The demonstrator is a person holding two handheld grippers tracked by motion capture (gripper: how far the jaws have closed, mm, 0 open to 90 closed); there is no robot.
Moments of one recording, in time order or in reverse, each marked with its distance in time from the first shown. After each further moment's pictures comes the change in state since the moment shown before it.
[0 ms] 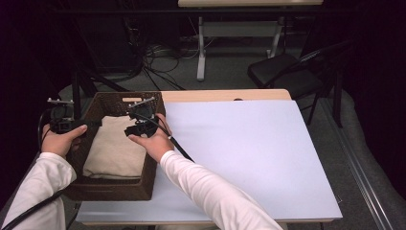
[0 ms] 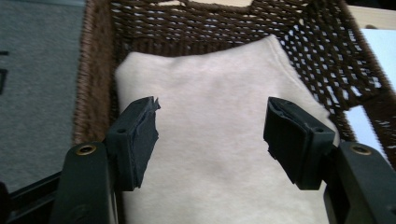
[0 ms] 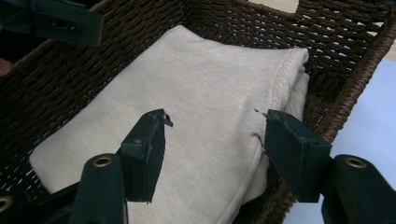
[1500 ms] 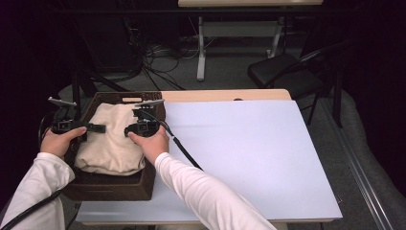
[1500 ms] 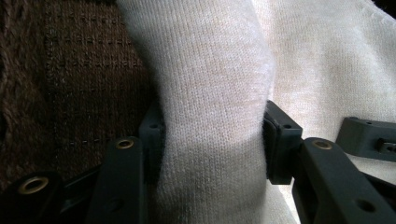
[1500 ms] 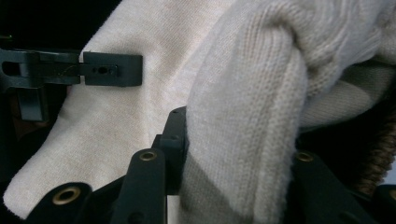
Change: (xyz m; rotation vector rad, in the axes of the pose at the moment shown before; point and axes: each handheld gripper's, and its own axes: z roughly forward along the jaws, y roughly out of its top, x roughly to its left) left arm 0.001 -0.001 0.002 0.172 -0.169 -0.119; right arm -0.004 -0.005 0.004 0.060 0.209 0.329
